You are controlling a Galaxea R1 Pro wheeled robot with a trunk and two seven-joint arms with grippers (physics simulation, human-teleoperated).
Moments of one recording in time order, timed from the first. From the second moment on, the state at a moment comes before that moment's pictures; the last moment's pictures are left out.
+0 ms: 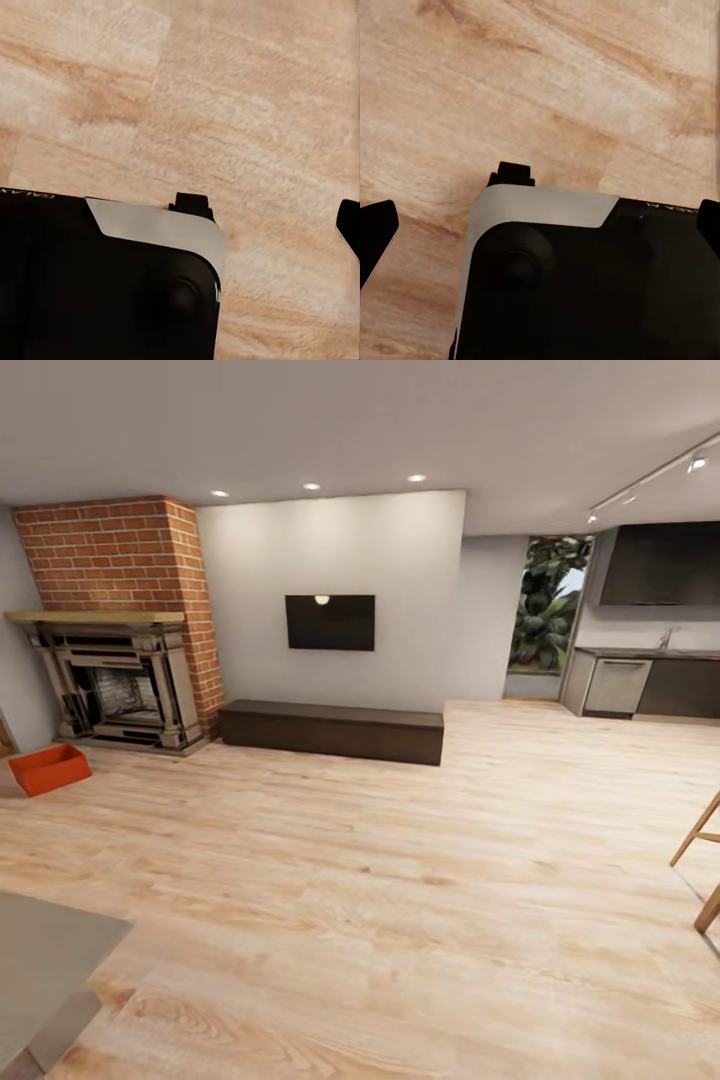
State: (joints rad) left arm -0.22 0.04 -0.02 0.00 0.21 0.02 -0.06; right arm -0.21 0.00 0.57 0.03 -0.46 -0.12 0.03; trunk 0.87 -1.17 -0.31
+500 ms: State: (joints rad) left arm -0.22 0.04 -0.02 0.00 0.21 0.02 -0.06; right arm -0.21 0.00 0.57 0.03 -0.46 -0.12 0.03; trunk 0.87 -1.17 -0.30
